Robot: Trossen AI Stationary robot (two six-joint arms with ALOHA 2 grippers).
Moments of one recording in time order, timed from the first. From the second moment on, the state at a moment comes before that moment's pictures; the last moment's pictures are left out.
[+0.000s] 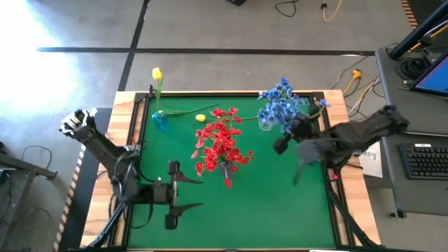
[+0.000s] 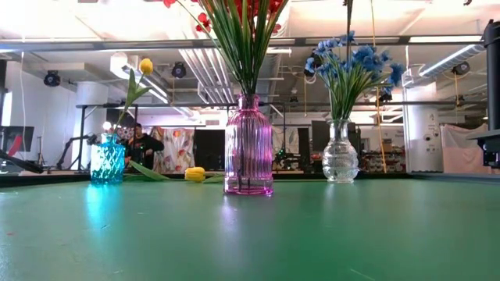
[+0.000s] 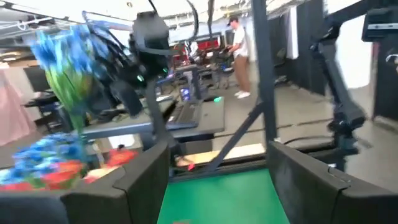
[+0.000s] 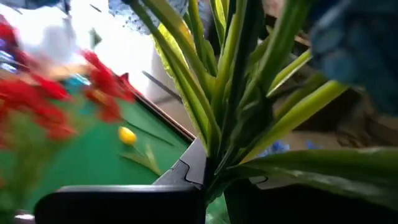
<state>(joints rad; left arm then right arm) -0.76 1.29 0.99 0.41 -0.78 0.21 0.37 1.21 1.35 -0.90 1.17 0.51</state>
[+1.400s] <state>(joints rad) -0.55 0.88 0.99 0.01 -0.87 0.23 -0.06 1.22 1.09 -0.44 0.94 0.23</state>
